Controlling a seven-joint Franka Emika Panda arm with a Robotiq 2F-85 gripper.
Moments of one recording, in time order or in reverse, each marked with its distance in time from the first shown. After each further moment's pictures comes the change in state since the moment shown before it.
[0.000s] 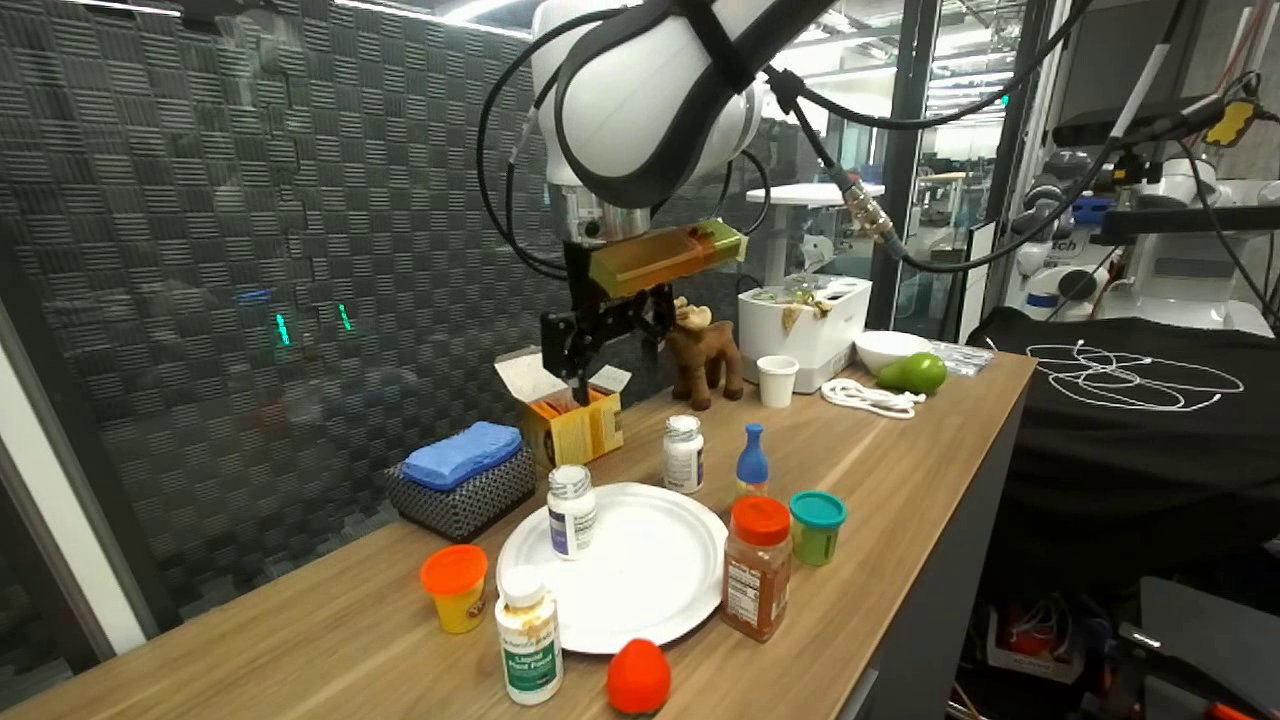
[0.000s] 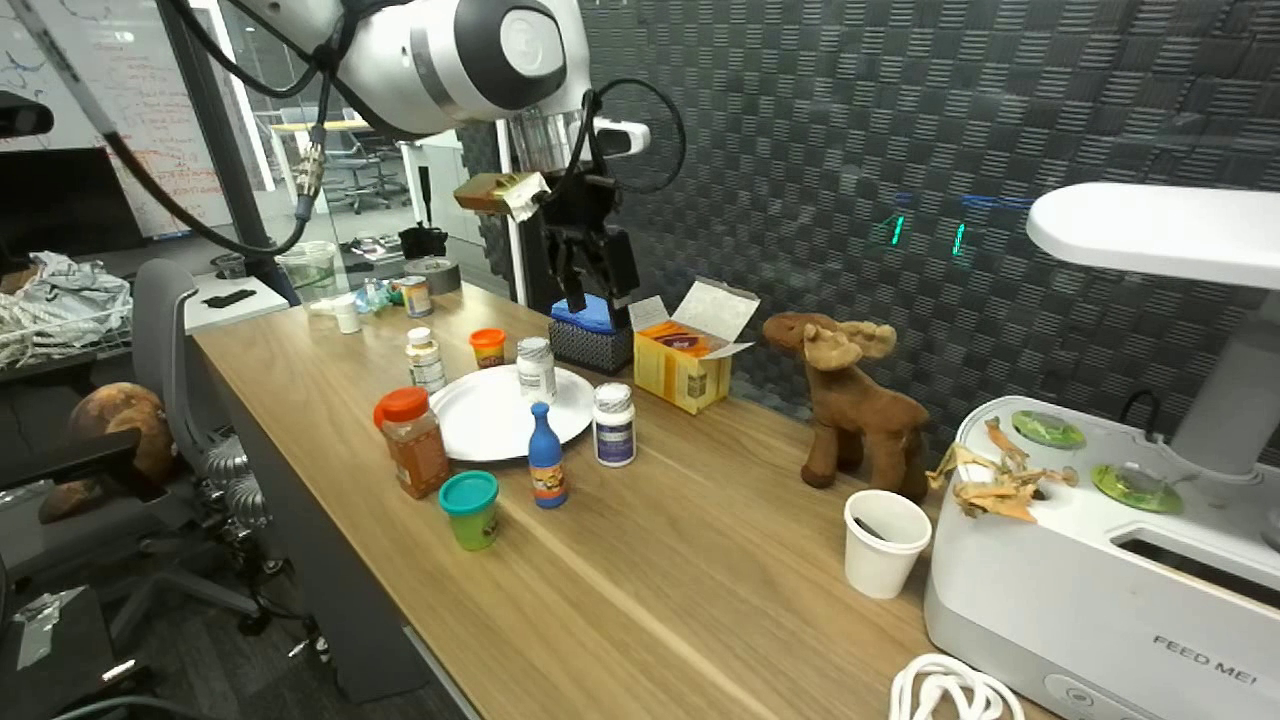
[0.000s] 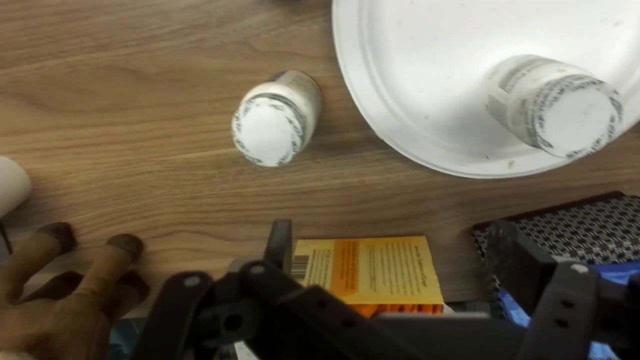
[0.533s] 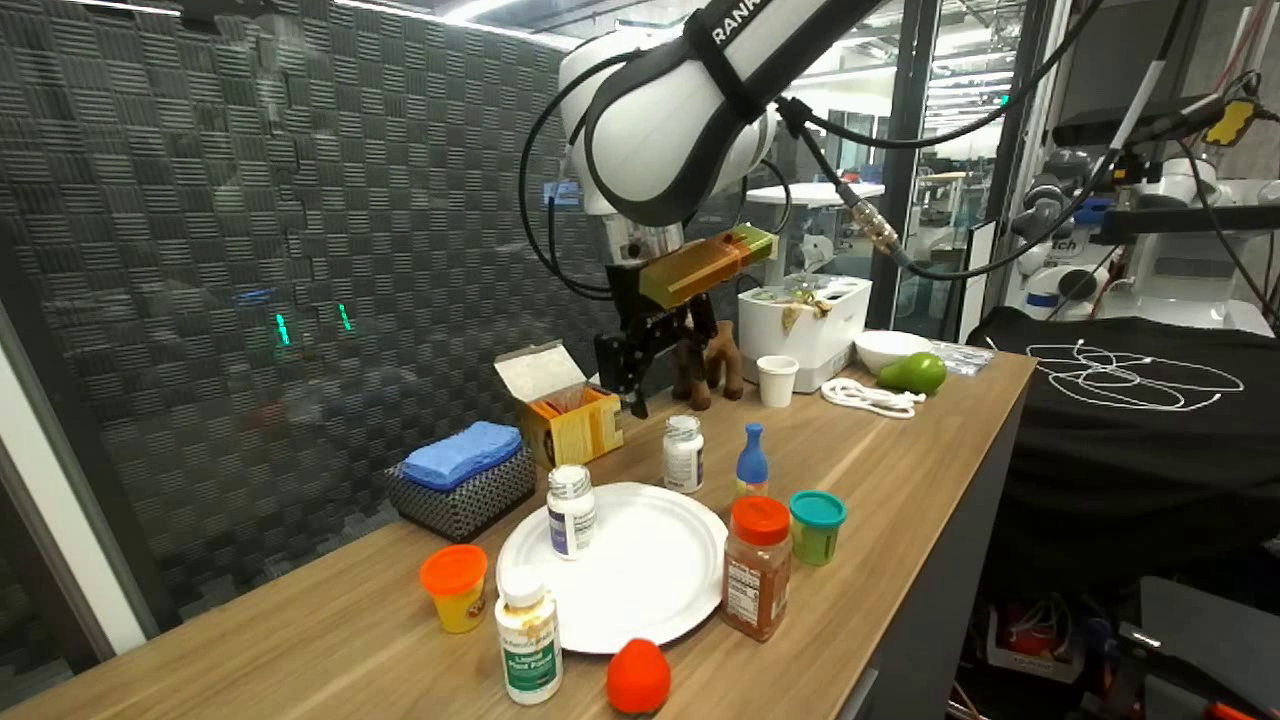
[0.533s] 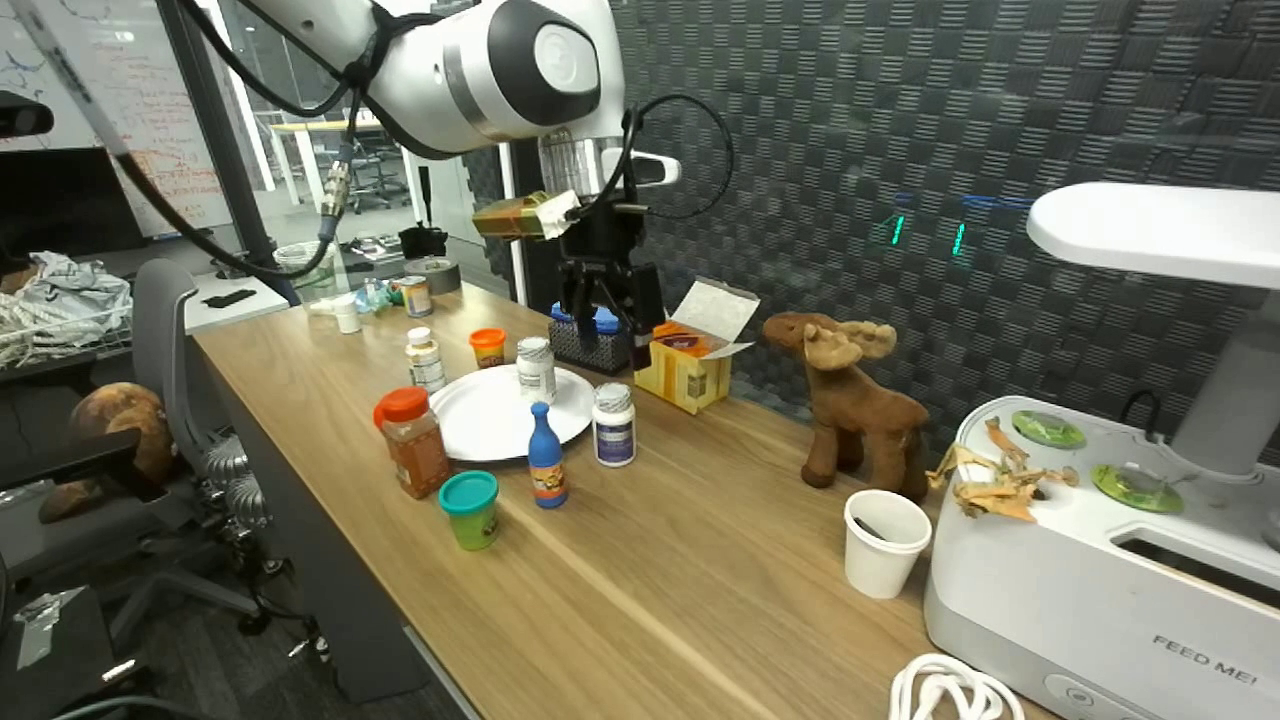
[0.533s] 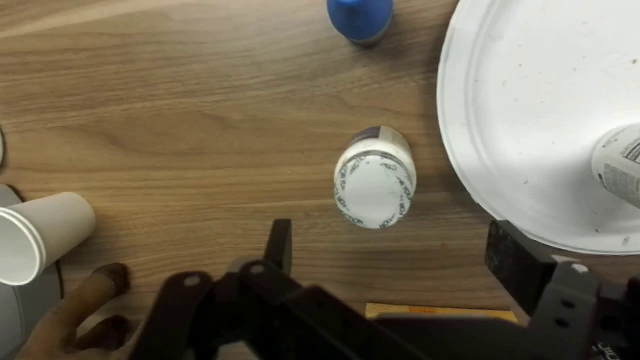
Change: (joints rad) arm -0.053 0.024 -0.006 0.003 -0.031 -0.111 -0.076
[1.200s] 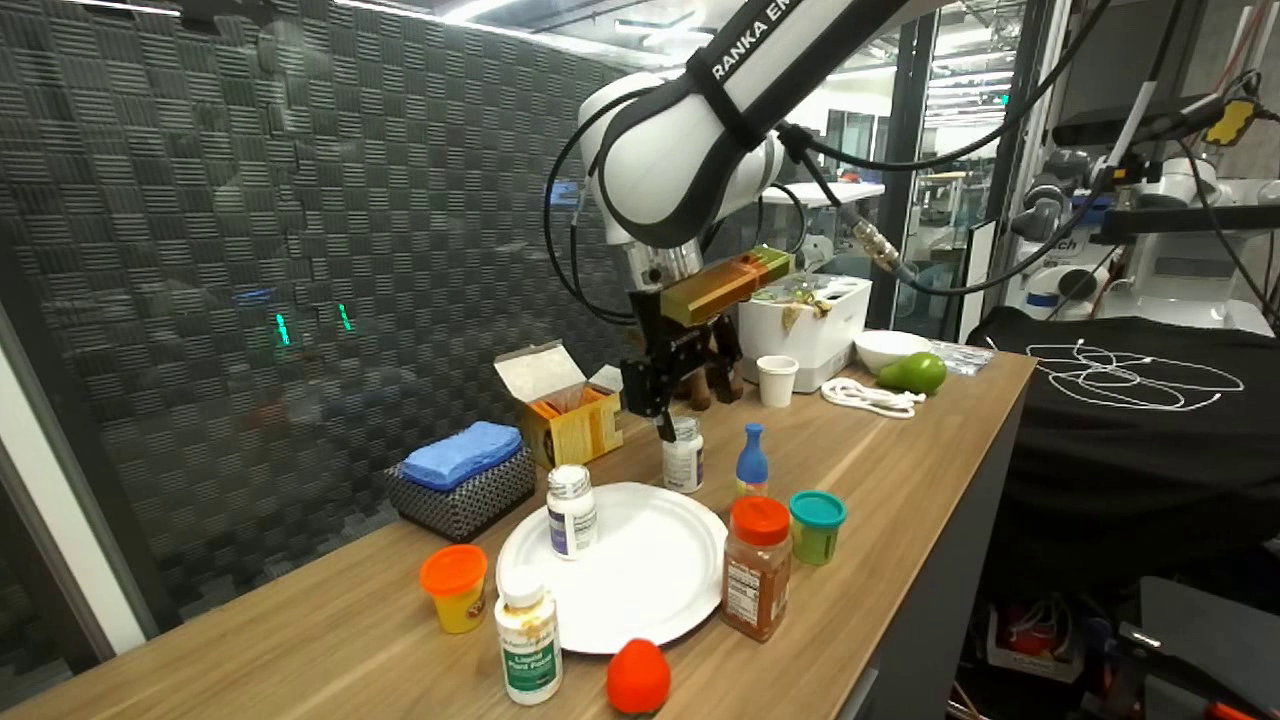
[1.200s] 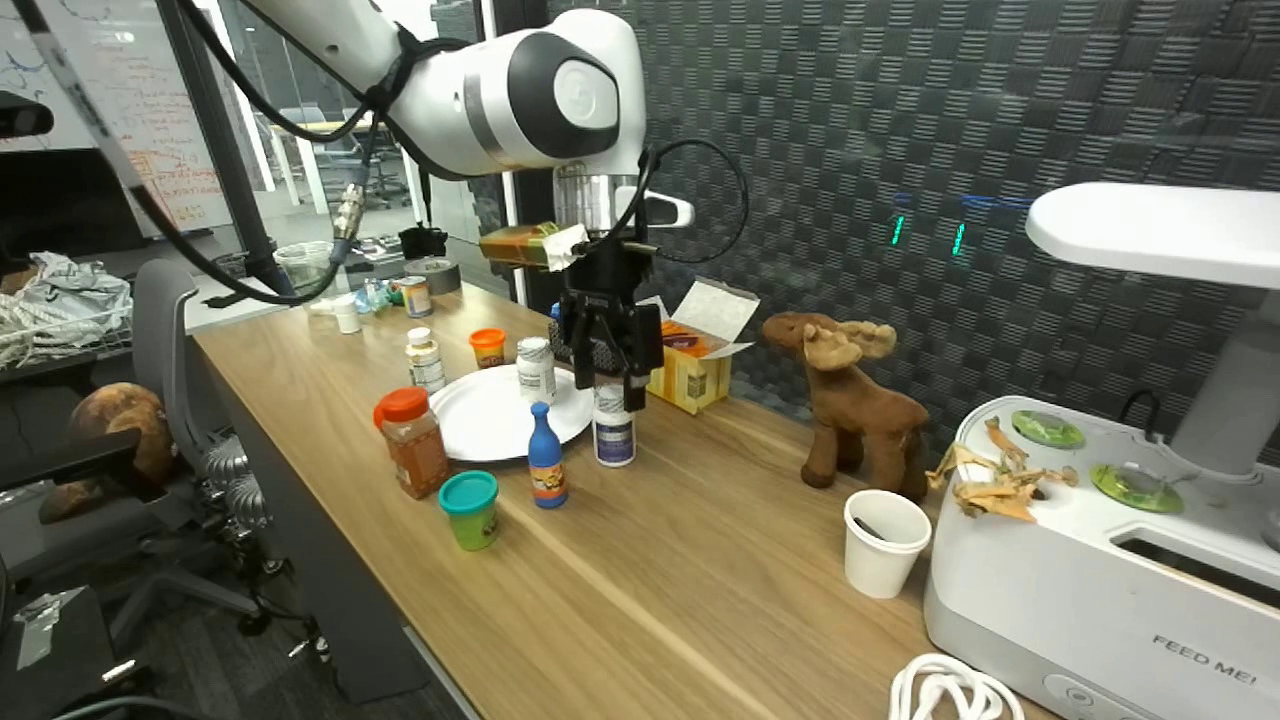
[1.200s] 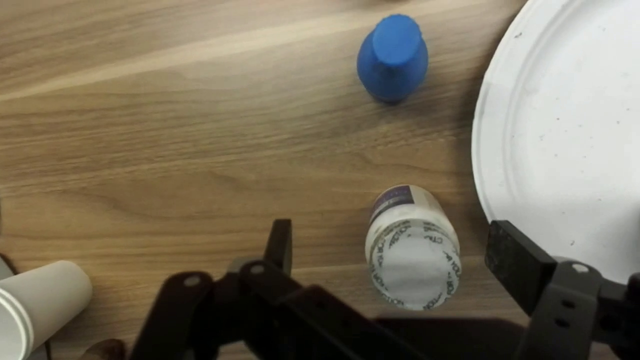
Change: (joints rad) arm -0.037 0.033 0.006 -0.007 0.045 -0.059 -0.026
